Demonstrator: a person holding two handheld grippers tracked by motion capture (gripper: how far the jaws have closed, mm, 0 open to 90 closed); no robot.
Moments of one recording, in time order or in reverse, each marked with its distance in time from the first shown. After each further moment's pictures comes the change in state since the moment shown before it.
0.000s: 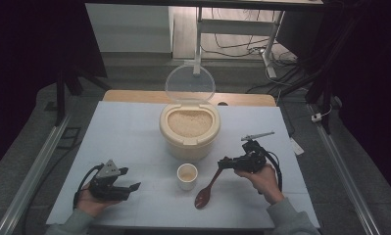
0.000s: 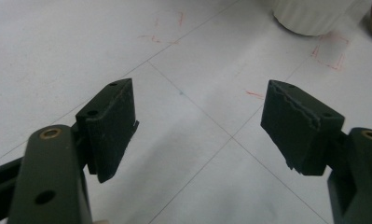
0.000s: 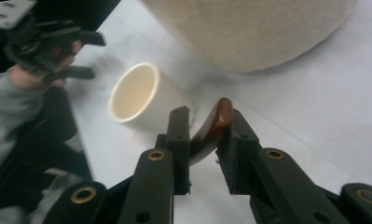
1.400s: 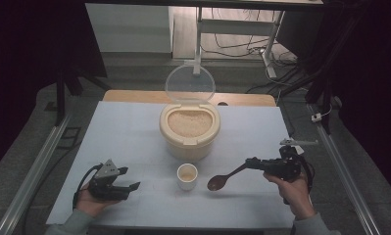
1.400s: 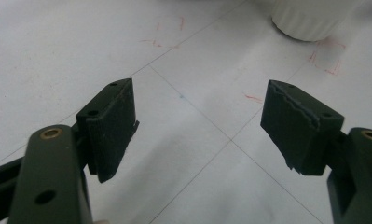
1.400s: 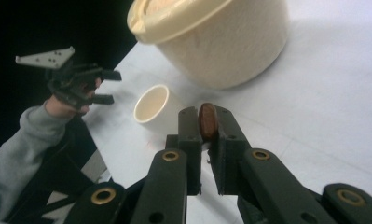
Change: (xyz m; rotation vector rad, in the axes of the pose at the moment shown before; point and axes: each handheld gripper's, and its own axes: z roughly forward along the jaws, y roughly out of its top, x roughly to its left) left arm 0.000 0.001 -0.002 -0.014 0.003 -0.006; right arm 0.008 -0.029 -0.087 -0.192 -0.003 0.040
